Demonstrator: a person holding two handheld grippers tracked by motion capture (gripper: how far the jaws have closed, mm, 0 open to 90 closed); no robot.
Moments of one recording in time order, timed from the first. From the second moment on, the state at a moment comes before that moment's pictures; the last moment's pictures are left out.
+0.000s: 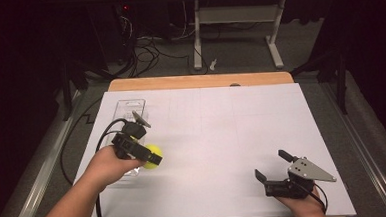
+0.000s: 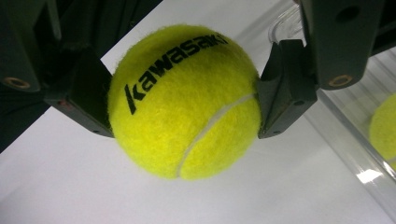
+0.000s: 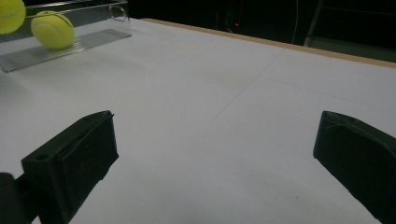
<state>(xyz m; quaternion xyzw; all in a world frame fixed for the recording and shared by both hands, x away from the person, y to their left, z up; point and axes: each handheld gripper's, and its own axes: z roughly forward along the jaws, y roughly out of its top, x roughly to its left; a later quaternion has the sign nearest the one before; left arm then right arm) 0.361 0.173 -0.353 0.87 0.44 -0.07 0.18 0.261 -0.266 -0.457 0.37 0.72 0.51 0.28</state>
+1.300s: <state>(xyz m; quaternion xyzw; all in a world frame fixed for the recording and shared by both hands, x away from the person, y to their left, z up) 0.370 0.239 -0.336 0.84 0.51 -0.05 0.17 0.260 -0.266 -0.456 0.37 0.72 0.51 0.28</state>
